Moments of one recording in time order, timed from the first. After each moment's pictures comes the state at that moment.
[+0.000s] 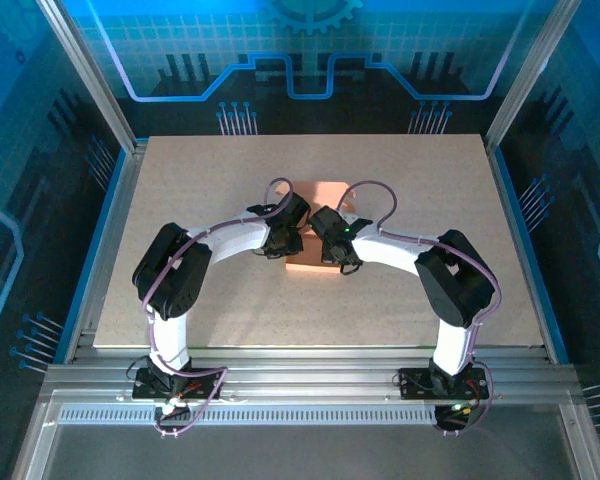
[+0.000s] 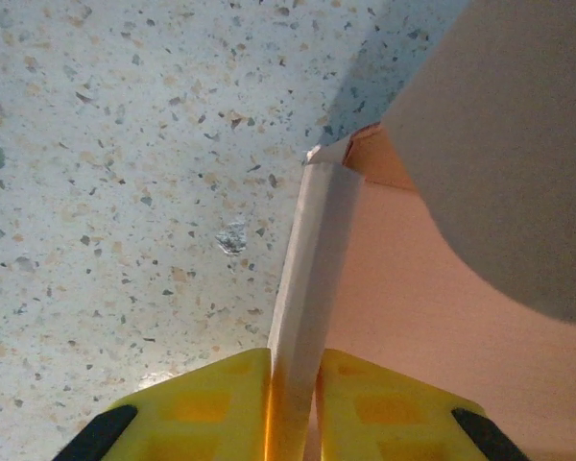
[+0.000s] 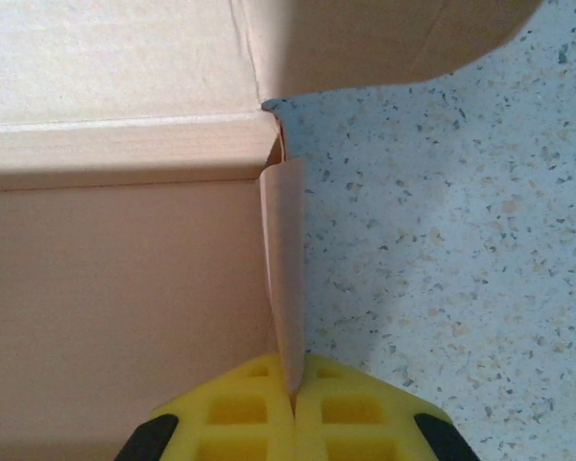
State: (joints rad) left arm -0.59 1.92 1.29 -0.60 -0.10 -0.81; right arm 0.70 1.84 1.17 -0.56 0.33 0.80
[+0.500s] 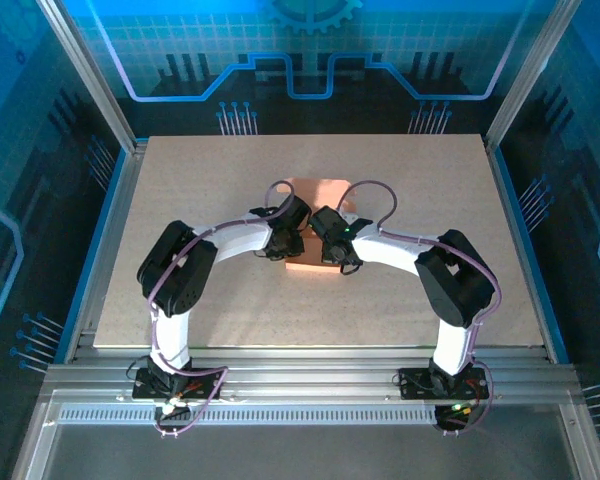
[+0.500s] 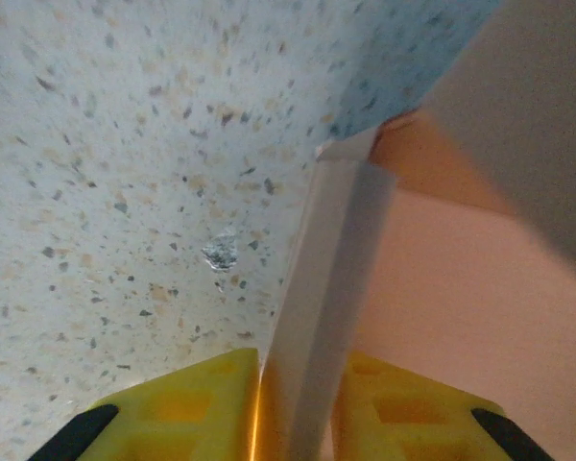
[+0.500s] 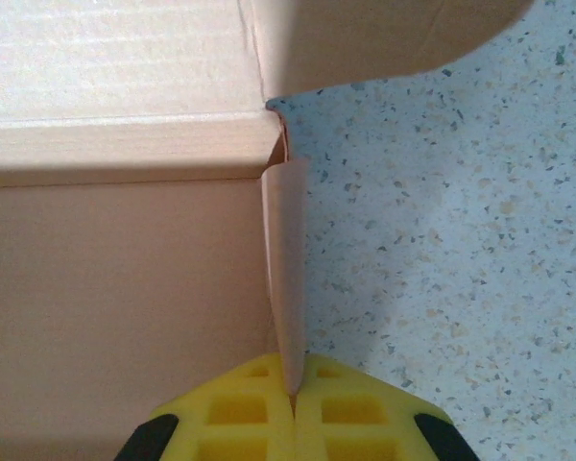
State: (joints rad) left arm -0.59 1.96 1.27 -0.55 -0.09 -0.82; right arm 0.70 1.84 1.17 -0.56 0.33 0.80
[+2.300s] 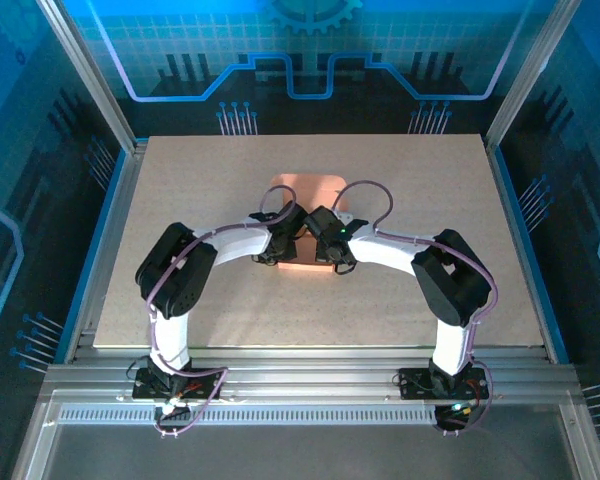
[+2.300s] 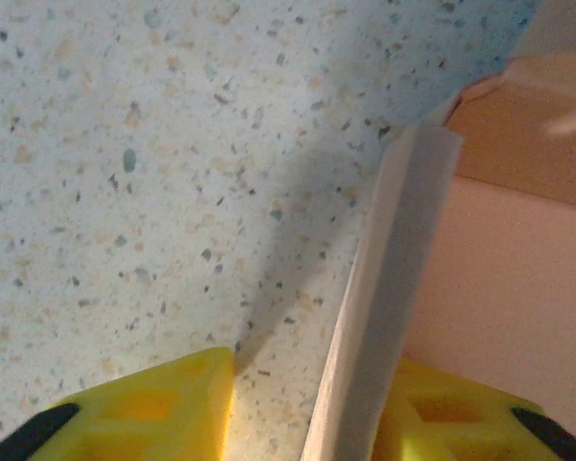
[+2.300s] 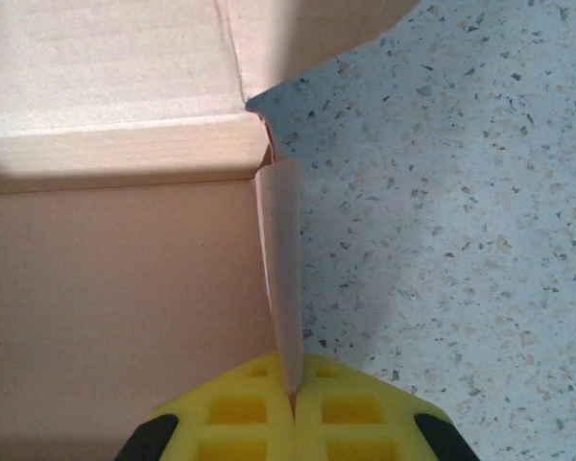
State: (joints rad) left arm -0.60 1.93 1.22 -0.58 -0.26 -0.82; right arm 0.72 1.86 1.19 -0.53 0.32 0.82
